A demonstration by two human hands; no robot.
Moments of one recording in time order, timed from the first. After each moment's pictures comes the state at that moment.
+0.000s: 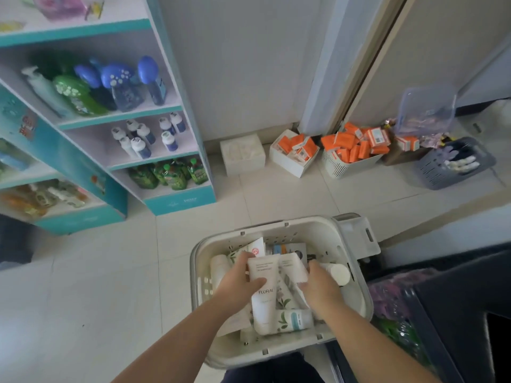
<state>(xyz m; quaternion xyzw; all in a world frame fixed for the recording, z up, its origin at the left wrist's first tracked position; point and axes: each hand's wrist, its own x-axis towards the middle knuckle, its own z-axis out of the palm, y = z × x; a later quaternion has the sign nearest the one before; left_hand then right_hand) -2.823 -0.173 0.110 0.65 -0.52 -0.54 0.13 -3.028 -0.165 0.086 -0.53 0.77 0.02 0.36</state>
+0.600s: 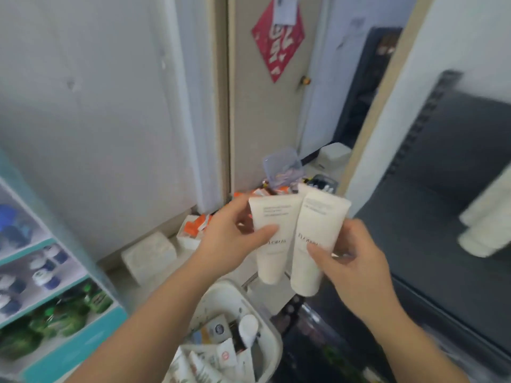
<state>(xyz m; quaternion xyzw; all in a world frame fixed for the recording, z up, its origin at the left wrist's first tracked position) -2.999 -0.228 0.379 0.24 -0.74 -0.50 0.37 -3.148 -0.075 0.386 -0.42 0.70 -0.55 0.16</state>
